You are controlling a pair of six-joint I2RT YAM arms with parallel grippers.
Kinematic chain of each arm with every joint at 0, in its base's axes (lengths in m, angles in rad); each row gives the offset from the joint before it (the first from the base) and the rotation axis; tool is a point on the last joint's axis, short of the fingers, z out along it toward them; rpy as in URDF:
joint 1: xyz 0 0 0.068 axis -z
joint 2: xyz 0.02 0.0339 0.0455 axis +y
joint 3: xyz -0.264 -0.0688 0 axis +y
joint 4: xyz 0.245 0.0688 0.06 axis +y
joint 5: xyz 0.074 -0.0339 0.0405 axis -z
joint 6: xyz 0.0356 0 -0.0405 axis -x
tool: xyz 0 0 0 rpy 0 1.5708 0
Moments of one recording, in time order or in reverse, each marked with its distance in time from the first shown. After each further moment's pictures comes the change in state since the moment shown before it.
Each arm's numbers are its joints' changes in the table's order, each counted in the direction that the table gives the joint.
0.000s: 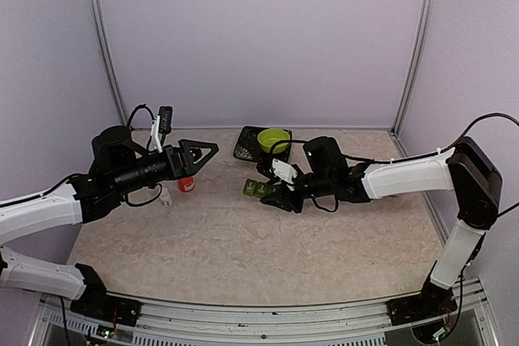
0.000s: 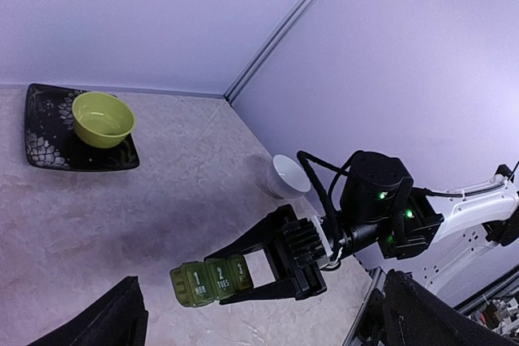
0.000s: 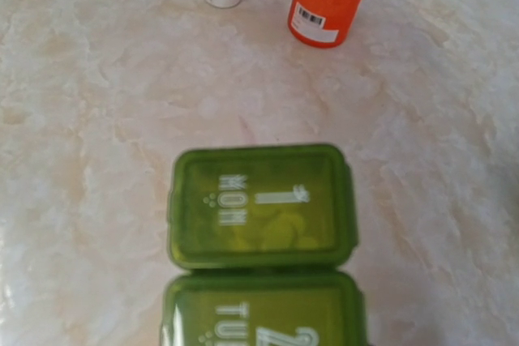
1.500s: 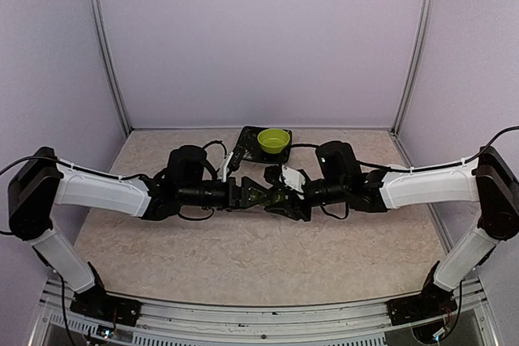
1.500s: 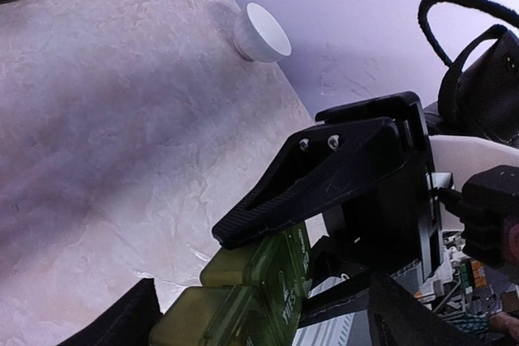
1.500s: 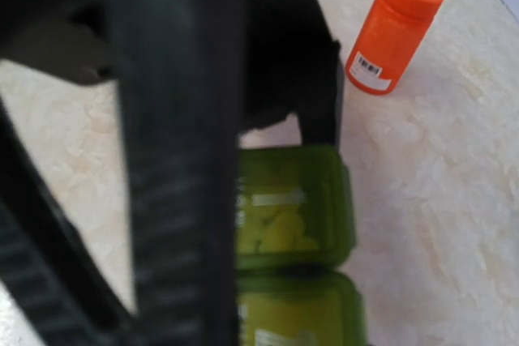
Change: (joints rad) left arm 0.145 0.531 -0.128 -0.132 0.222 0.105; right arm -0.049 -0.134 0.112 -0.027 -0.054 0.043
